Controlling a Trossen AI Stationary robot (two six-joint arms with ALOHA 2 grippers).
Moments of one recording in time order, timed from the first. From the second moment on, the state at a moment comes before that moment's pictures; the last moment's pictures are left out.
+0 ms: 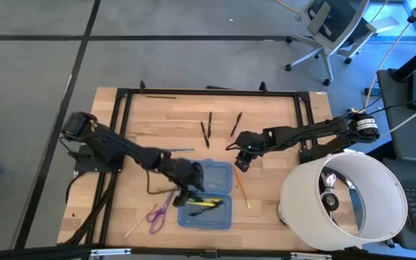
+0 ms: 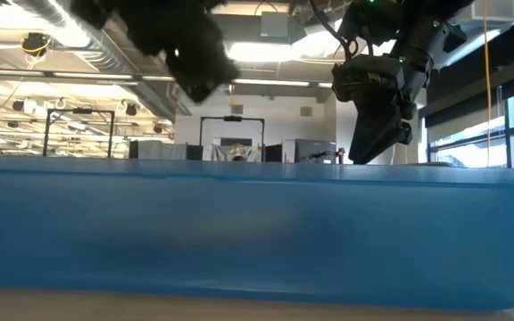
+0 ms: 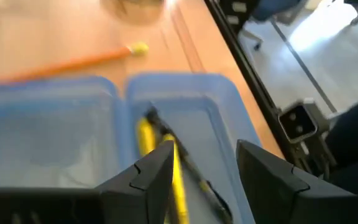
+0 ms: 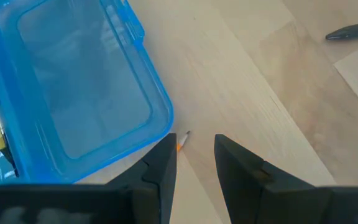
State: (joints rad) left arm -0.26 1.57 0.89 0.09 0.20 -0.24; right arm 0.00 1.46 0.85 -0.42 0.01 0.59
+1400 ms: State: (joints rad) left arm 0.31 1.39 0.89 -0.80 0.02 0.17; right arm -0.01 1.46 0.85 -0.31 0.10 0.63
